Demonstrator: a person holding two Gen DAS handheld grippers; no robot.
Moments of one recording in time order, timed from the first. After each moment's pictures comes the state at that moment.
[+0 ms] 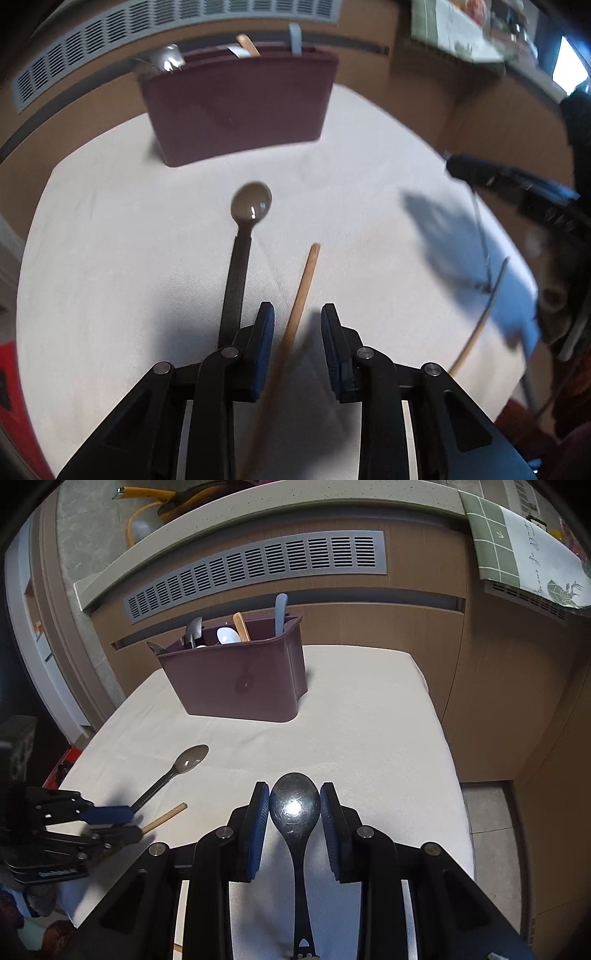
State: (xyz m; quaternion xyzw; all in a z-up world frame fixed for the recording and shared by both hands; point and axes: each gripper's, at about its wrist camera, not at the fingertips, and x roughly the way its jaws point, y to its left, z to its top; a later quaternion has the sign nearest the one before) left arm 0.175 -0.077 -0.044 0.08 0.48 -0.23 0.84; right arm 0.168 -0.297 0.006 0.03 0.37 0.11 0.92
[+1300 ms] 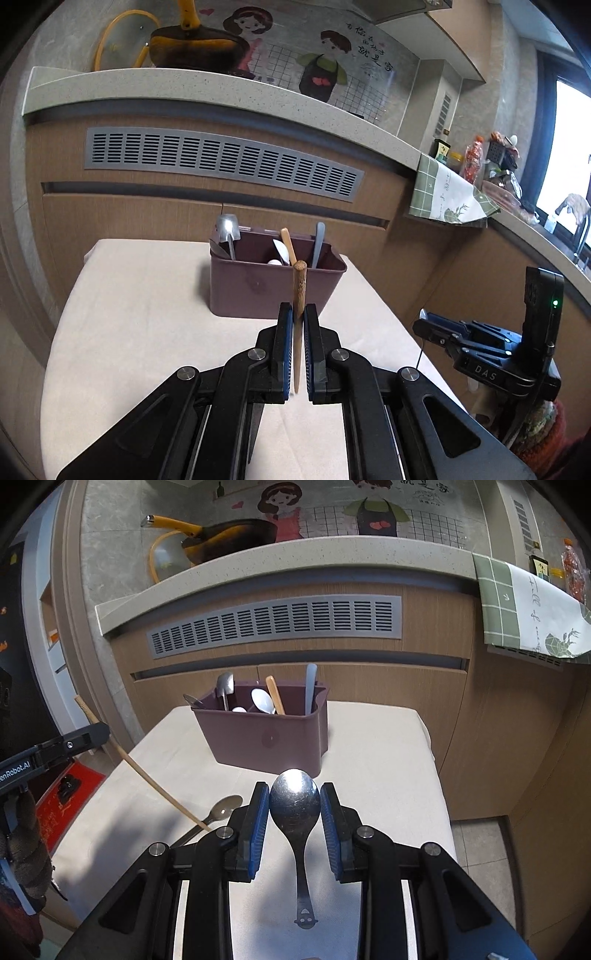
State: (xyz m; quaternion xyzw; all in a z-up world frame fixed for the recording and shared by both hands) left arm 0.160 -0.003 0.073 -0.09 0.27 -0.22 0.93; right arm 0.154 -0.276 0.064 0.02 0.31 0.12 0.94
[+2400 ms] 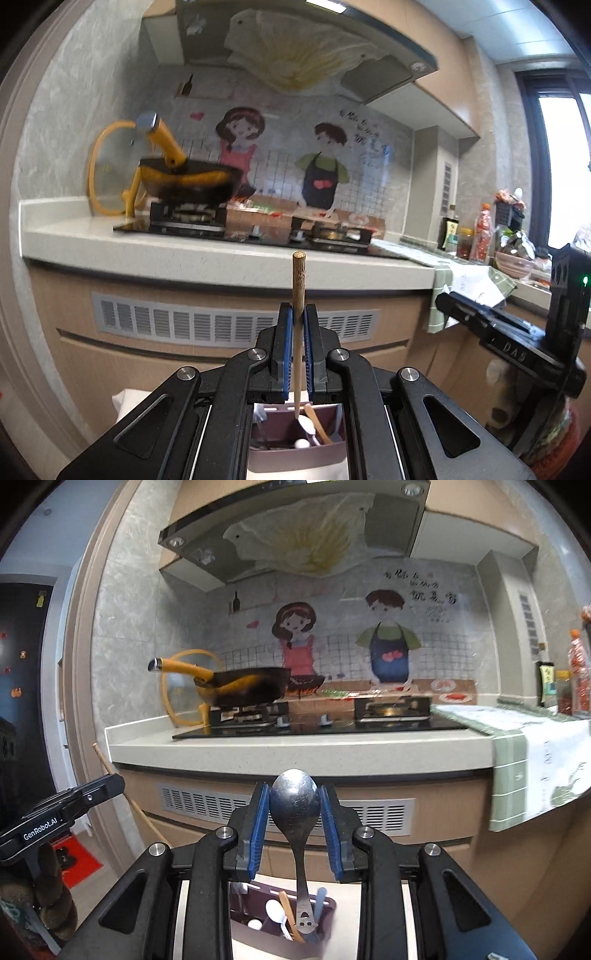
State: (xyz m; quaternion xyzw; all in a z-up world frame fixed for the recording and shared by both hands) left arm 0.235 0.008 0.217 -0.07 0.10 -0.18 0.98; right arm 0.225 -0.261 0.235 0.03 0.09 0.13 0.99
